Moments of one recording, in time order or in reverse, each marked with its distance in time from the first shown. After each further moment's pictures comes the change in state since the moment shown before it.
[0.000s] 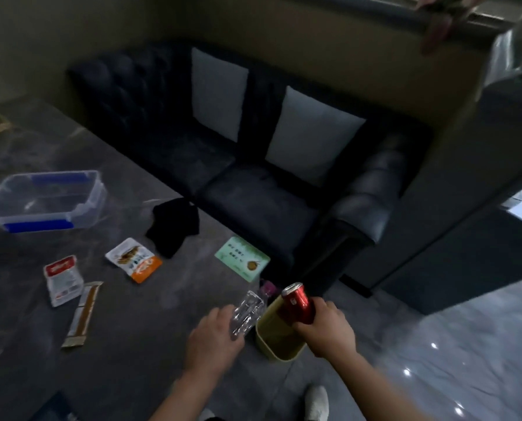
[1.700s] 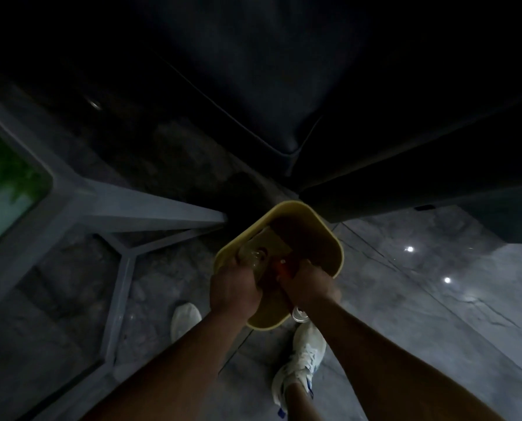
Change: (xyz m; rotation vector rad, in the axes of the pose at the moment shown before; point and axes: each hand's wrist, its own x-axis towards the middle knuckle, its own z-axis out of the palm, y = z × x) left_hand 0.218 0.017 0.428 0.084 -0.447 -0.233; right_hand 0.295 0.219 0.307 -0.163 -0.504 0.249
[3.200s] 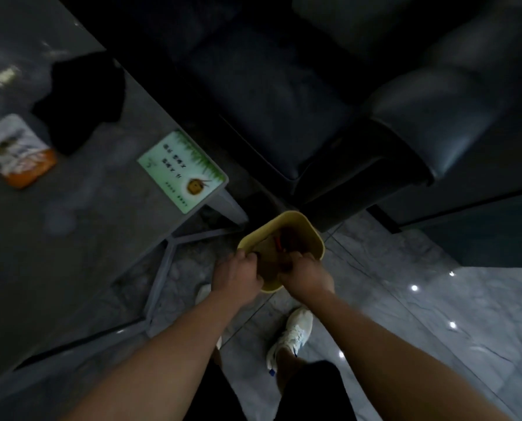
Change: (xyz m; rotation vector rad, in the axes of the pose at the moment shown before) left_hand -0.190 0.017 -0.140 0.175 0.097 0.112; right_hand -0.198 -0.009 -0.094 -0.156 0.120 -0.342
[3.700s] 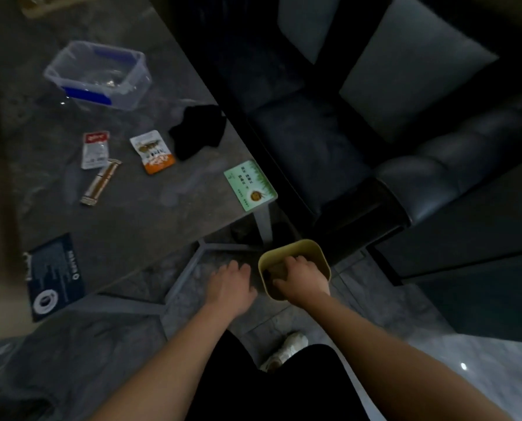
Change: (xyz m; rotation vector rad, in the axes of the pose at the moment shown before) left_hand -0.156 -0.019 -0.062 -0.077 0.138 -0.226; right_hand -0.118 -0.076 -0.076 -0.194 0.024 -0.323
